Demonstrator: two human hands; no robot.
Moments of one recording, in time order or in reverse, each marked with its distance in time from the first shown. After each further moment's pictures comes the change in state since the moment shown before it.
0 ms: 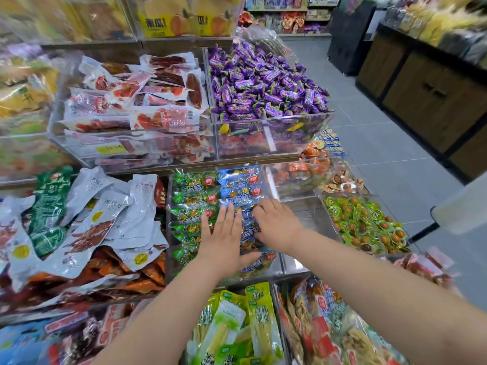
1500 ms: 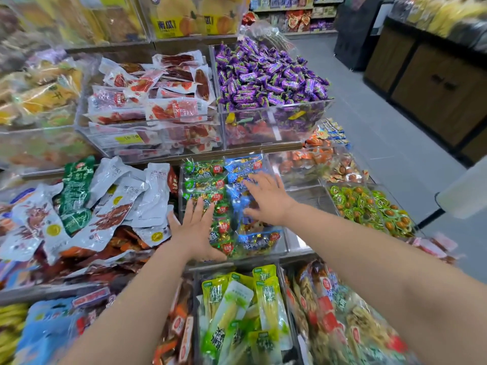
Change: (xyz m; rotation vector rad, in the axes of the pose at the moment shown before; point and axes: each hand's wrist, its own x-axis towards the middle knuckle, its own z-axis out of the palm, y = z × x) left_hand -0.034 -0.066 0.004 -0.031 -0.197 -0.147; right_hand 0.006 -0.011 -0.007 0.176 0.030 -0.030
